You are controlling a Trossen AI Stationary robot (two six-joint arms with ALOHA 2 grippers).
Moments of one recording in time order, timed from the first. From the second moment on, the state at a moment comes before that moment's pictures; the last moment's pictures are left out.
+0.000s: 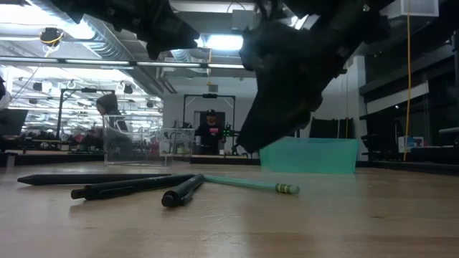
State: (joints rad) left arm 0.06 1.06 0.64 0.16 -0.14 -0.16; right arm 0.30 1.88 1.08 -0.09 0.21 0.55
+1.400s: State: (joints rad) left arm 0.06 1.06 0.64 0.17 -0.14 -0.18; right arm 0.21 2.00 1.20 -0.49 0.14 0.60
